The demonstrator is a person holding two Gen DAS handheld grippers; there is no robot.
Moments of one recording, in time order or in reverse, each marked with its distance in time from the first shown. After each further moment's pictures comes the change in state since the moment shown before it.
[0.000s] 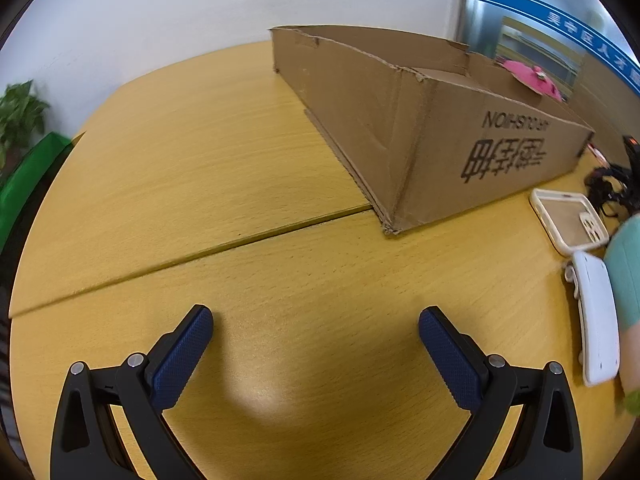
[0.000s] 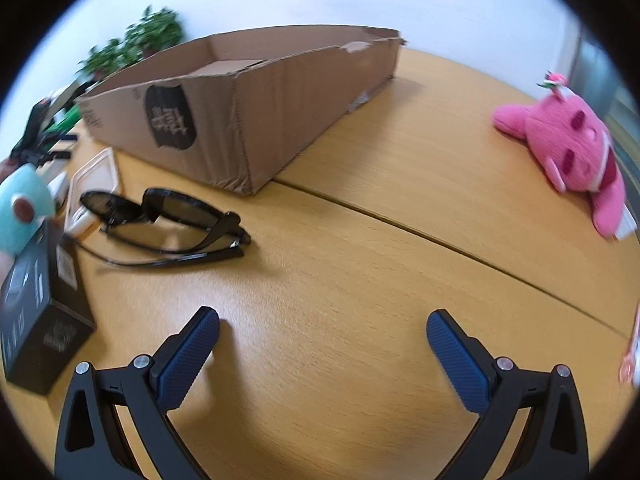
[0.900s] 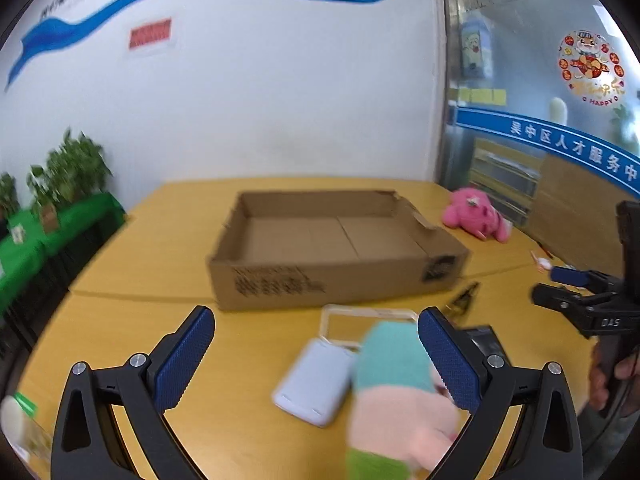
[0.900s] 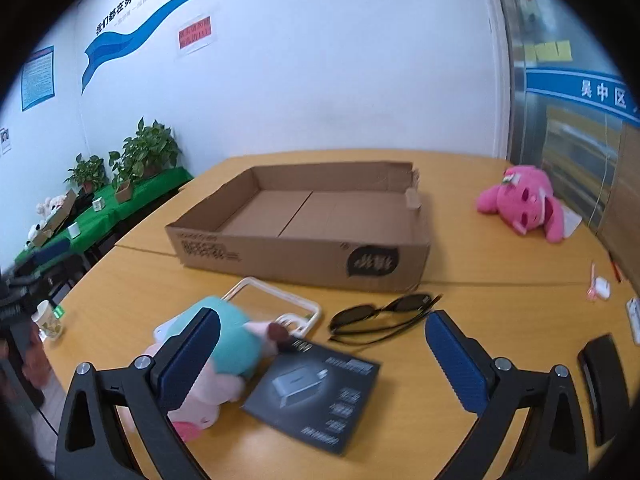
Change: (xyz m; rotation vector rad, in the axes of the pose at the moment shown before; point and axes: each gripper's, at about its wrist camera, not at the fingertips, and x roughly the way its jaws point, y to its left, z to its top) left arm -0.223 -0.215 -0.047 -0.139 -0.437 0.052; right arm -0.174 0.198 0.016 0.223 -0.339 -0.050
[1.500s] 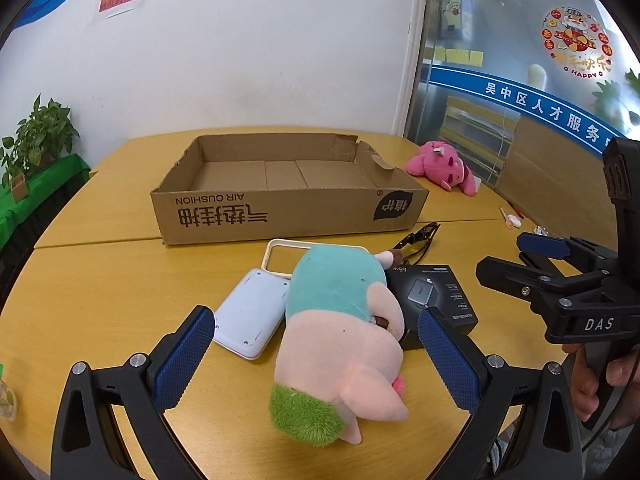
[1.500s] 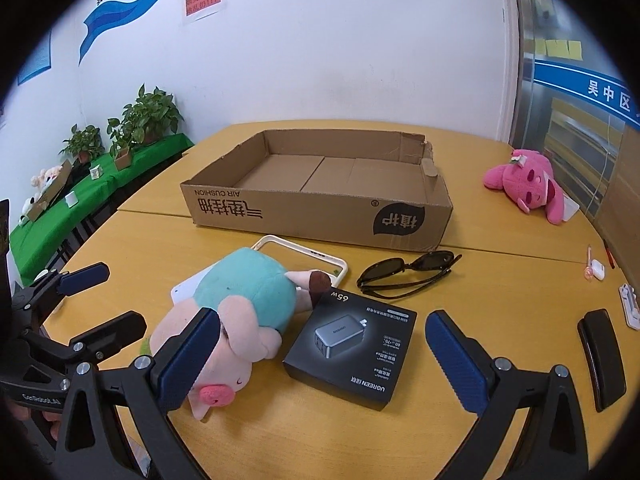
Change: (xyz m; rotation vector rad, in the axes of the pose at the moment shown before) left arm 0.014 -0.050 -0.041 0.008 0.145 -0.099; right arm -0.007 0.047 -0.026 -0.039 0.094 -0.060
